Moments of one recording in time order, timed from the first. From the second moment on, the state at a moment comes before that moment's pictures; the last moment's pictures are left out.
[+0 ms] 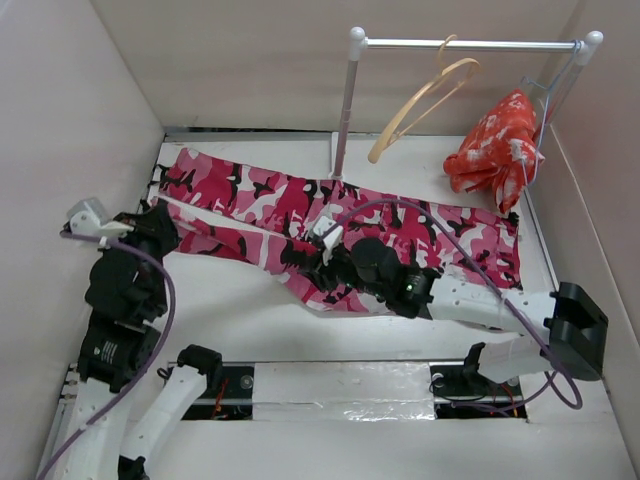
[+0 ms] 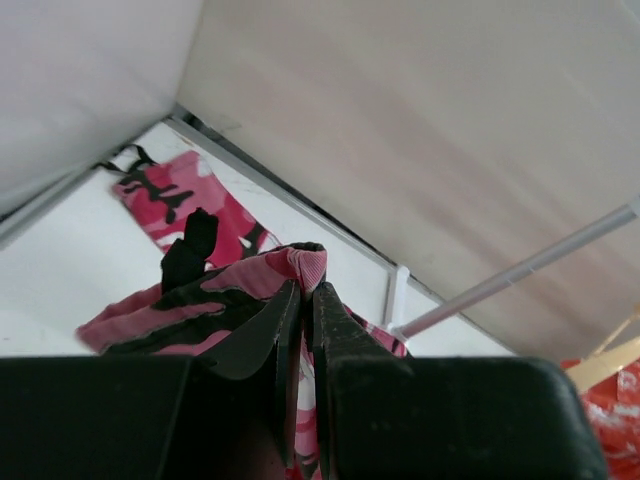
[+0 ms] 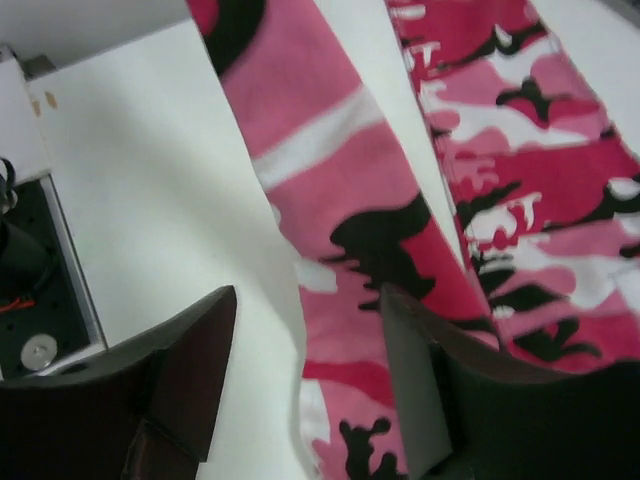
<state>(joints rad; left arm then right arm) -0.32 0.54 1.09 -0.51 -0.55 -0.56 1.10 1.36 0.94 0.19 0.06 0.02</state>
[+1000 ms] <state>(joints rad) -0.33 0.25 0.99 -0.40 -0.48 -0.48 0.03 0.58 0.33 -0.31 -0.05 0.44</state>
